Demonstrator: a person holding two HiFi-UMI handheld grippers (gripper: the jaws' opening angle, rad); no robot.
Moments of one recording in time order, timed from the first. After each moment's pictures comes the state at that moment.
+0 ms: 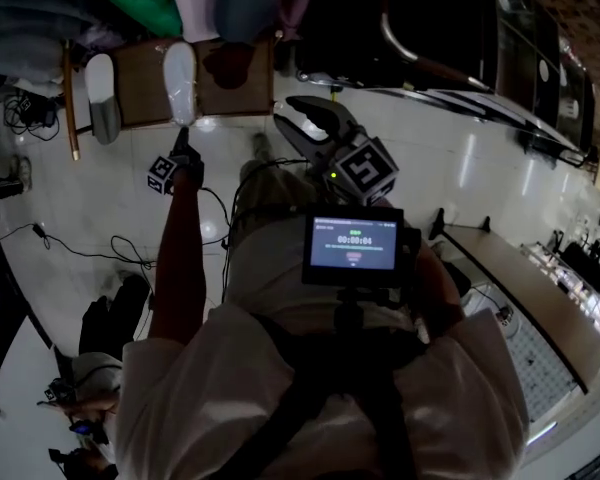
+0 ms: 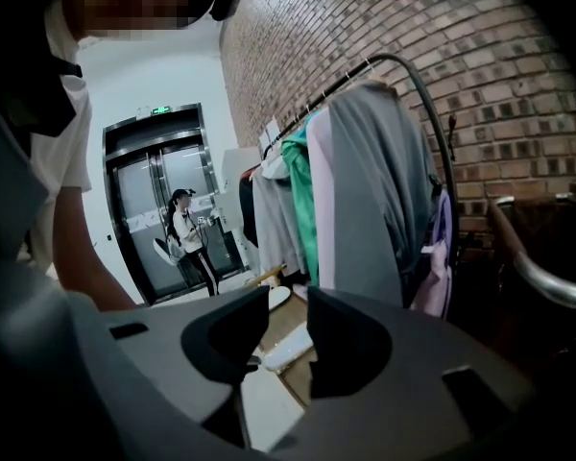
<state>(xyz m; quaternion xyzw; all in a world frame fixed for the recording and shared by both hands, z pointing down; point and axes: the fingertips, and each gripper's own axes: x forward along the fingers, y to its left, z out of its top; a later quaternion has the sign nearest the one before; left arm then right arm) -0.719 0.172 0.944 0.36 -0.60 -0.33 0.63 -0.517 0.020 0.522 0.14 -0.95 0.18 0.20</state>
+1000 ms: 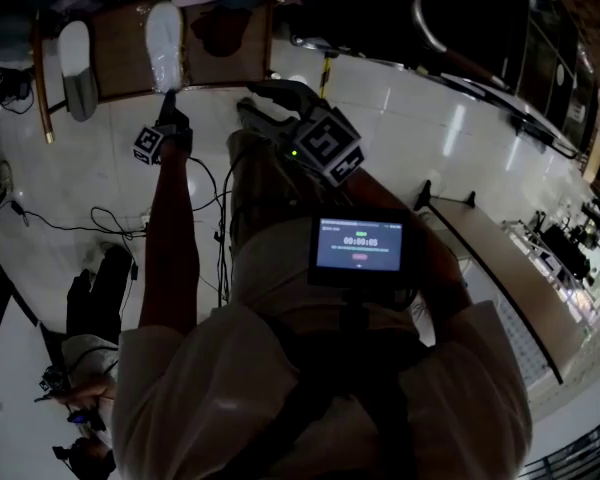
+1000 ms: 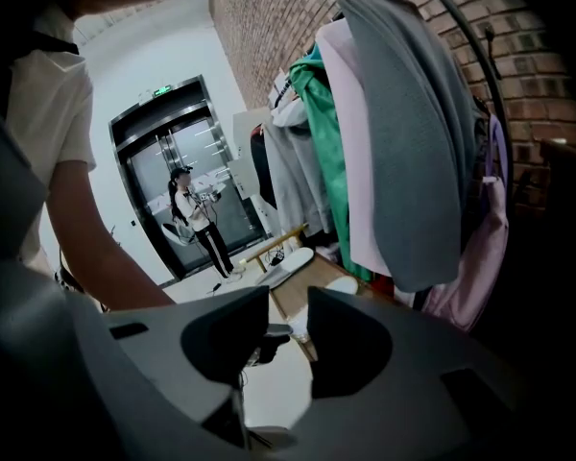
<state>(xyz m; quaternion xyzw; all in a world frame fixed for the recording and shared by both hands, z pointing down) -0.711 0.150 0.948 0.38 -0.58 -0.39 0.60 -0.546 0.062 0.601 0.05 -0.93 0.20 0.29</state>
